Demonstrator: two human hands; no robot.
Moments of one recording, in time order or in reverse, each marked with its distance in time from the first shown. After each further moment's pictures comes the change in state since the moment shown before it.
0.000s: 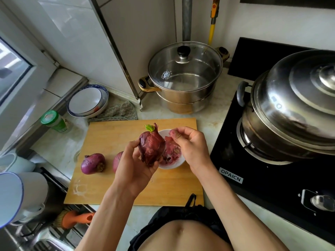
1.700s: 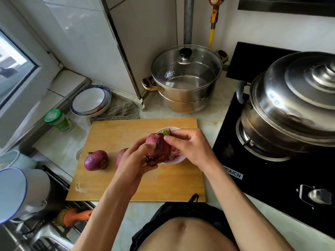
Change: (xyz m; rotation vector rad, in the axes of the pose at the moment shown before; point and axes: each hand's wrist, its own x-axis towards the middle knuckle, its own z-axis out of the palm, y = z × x) left_hand -0.020 0.003 -0.016 0.570 -0.045 0.297; right_hand -0.006 0.004 -0.009 -0.277 -0.228 -0.209
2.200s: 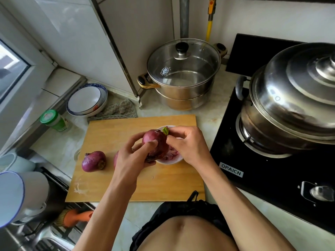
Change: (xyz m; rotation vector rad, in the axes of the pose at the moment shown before) left_hand 0.007 0.004 0.010 0.117 0.148 0.094; right_hand 0.004 -0.001 0.006 -0.069 0.088 -0.036
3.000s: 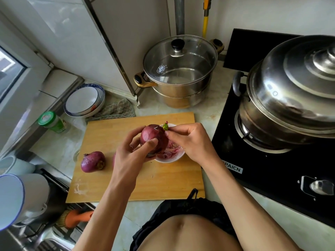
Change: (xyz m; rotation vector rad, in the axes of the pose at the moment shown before) left_hand 0.000 -0.001 0.001 -0.057 -0.060 0.121; right_hand -0.002 0.002 -0.015 0.103 -0.013 0.037
